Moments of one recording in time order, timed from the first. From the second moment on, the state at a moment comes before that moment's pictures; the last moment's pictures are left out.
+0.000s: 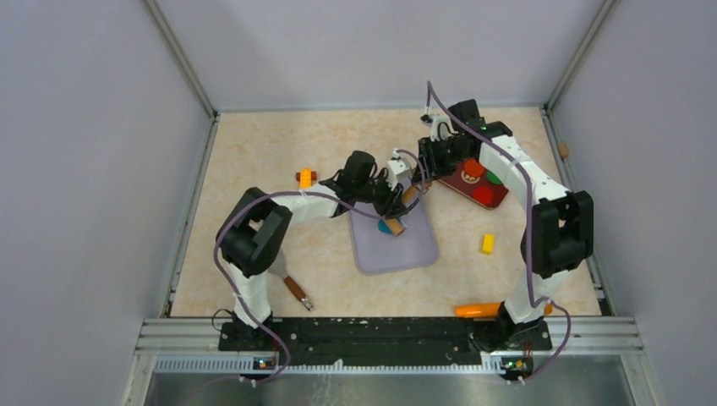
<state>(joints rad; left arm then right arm) -0.65 1.89 1.17 0.15 0.63 0.10 0.32 1.75 1.54 -0.80 -0.53 0.07</state>
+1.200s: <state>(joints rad) -0.68 2.14 1.24 0.53 0.67 -0.12 0.31 1.73 1.44 -0.70 -0.20 0.03</state>
